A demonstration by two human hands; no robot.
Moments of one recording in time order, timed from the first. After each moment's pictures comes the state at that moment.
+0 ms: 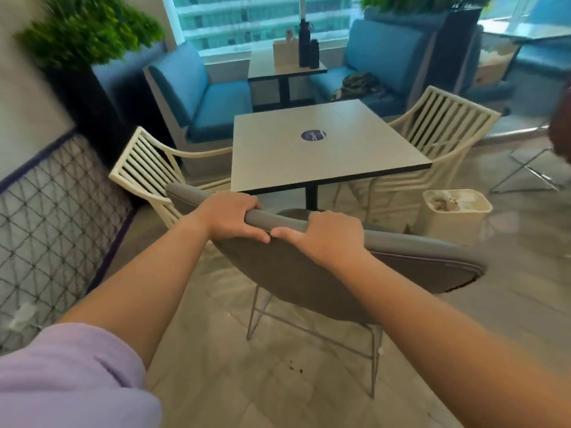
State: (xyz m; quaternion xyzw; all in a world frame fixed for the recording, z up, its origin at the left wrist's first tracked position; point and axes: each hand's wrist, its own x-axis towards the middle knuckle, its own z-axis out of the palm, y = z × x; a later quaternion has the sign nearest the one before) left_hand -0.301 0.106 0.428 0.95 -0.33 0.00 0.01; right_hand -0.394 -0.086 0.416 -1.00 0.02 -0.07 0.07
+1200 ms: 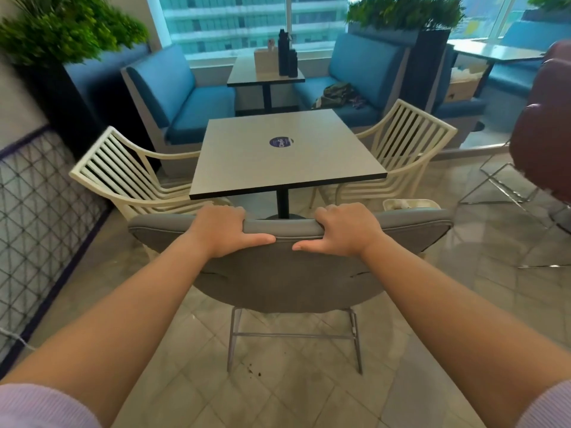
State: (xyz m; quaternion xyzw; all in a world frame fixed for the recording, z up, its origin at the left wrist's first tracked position) left_hand -0.354 -0.031 0.409 0.96 -0.25 0.11 -0.06; right_hand -0.399 -0.277 0.409 -0.96 -0.20 -0.16 -0.05
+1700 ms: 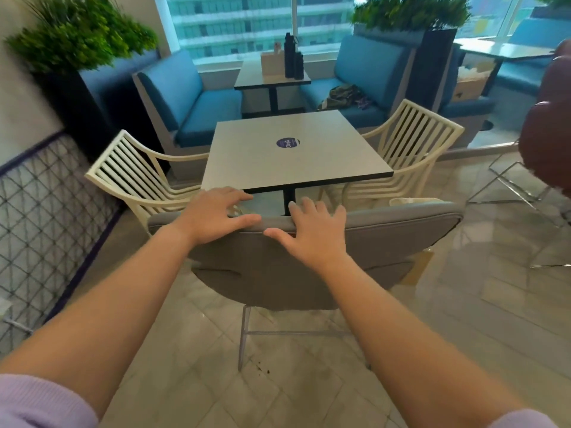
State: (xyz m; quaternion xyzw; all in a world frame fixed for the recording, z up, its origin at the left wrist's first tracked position) left_hand -0.360 0.006 0.428 0.95 -0.27 0.07 0.12; right_hand -0.418 -0.204 0.391 -0.98 -0.05 -0.21 0.03
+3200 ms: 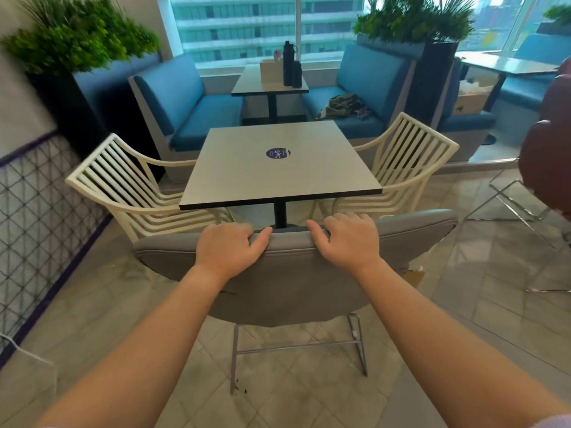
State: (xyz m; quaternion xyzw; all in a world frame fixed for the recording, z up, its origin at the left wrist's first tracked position) left_hand -0.364 -0.113 0.398 0.95 -0.18 0.25 0.04; right_hand -0.367 -0.339 0.380 -0.93 -0.08 -0.36 0.04
